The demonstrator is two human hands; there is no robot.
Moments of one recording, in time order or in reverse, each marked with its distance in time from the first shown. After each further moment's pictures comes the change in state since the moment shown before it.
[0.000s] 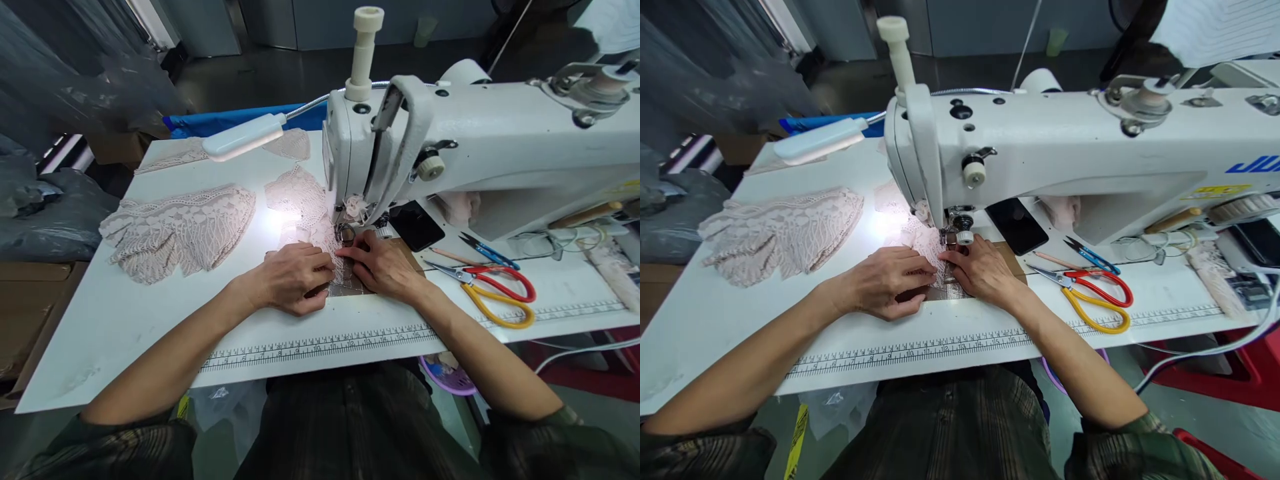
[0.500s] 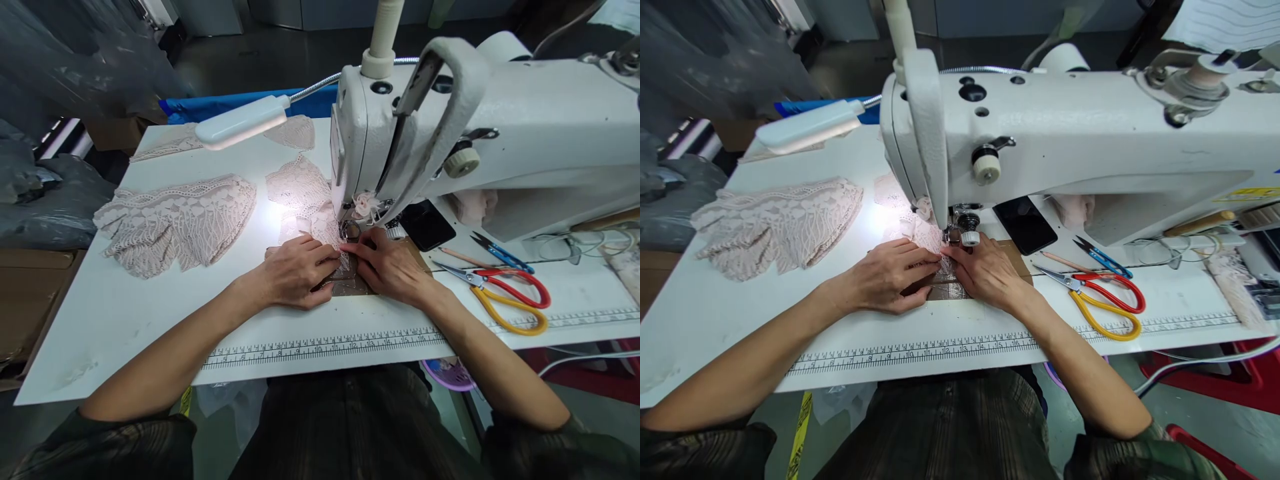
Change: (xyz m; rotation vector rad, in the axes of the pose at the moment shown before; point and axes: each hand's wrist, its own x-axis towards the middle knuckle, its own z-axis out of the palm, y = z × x) left_hand 0.001 -0.001 0.010 0.068 -0.007 -0.119; right_hand 0.003 -0.003 -0.004 -0.065 -0.016 -0.004
